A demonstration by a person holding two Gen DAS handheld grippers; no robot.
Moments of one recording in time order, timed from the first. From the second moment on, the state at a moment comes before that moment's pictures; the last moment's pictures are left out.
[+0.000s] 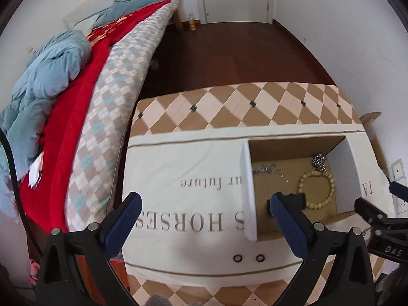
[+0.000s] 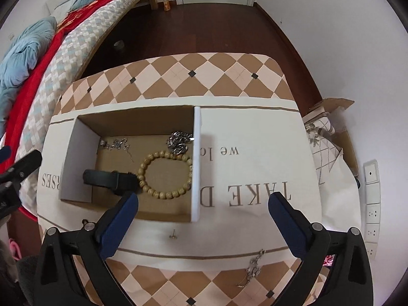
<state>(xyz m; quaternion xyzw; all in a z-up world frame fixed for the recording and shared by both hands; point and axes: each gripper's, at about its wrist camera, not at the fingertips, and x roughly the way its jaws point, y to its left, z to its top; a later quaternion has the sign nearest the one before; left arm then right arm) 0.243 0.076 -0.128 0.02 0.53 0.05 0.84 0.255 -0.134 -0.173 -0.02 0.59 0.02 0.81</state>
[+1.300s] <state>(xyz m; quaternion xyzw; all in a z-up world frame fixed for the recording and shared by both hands) 0.092 0.091 -0.062 0.02 0.43 0.15 0.89 0.108 -0.201 -0.090 0.02 0.48 -0.02 0.87</state>
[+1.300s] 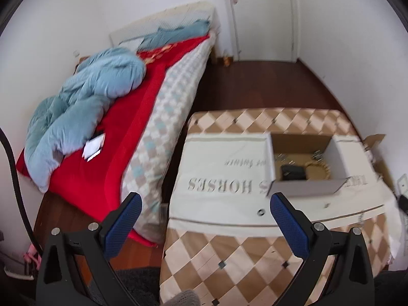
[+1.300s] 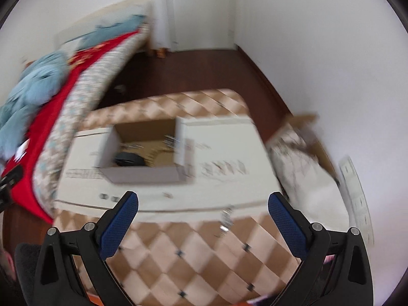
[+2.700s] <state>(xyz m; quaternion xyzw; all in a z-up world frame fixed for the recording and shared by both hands) 0.182 -0.094 -0.225 0.06 0.58 -0.04 0.81 0.144 -0.295 -0.243 0.10 0.57 -0.05 0.81</state>
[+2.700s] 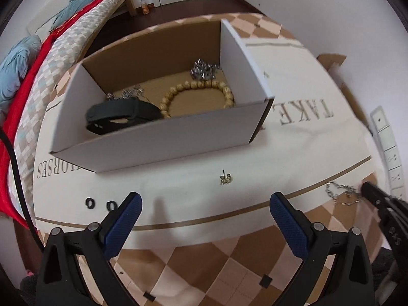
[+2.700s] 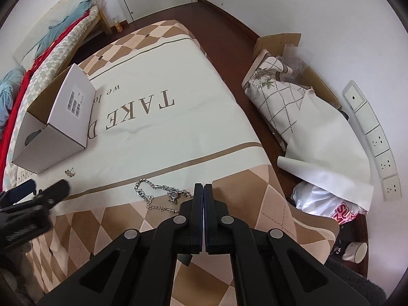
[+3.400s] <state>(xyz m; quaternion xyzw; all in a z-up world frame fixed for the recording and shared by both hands) 0.197 -0.110 -0.231 0.06 0.55 -0.06 0.83 0.151 -0.288 -0.247 0.09 0.57 -0.05 0.81</state>
